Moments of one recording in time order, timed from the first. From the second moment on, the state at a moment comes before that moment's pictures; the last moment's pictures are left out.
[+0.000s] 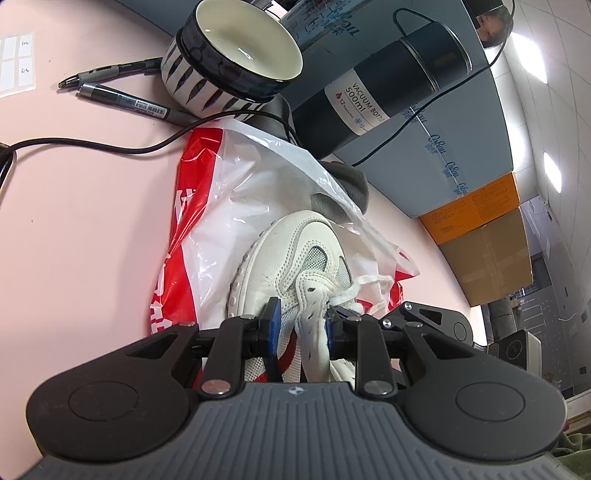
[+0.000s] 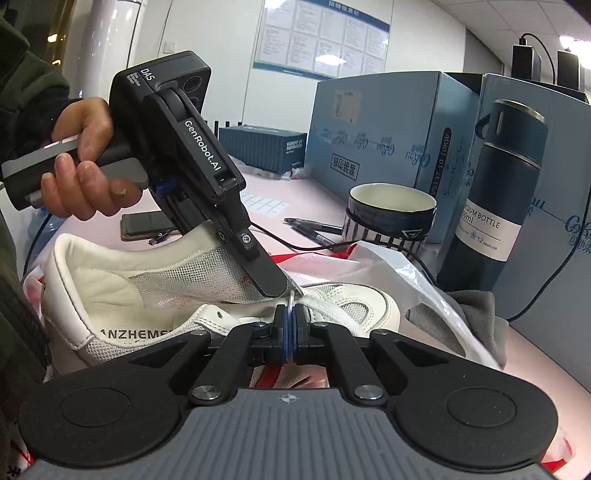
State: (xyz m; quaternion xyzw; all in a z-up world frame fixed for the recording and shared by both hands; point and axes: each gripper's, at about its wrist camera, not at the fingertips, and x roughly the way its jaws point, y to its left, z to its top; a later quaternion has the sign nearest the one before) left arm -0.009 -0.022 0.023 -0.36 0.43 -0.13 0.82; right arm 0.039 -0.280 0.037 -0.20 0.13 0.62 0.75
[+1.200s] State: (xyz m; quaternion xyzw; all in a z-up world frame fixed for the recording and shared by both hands) left arm -0.002 -0.015 0.025 -0.35 0.45 -0.16 0.81; right arm 0.026 -0.277 0.030 -0.26 0.07 0.61 0.74
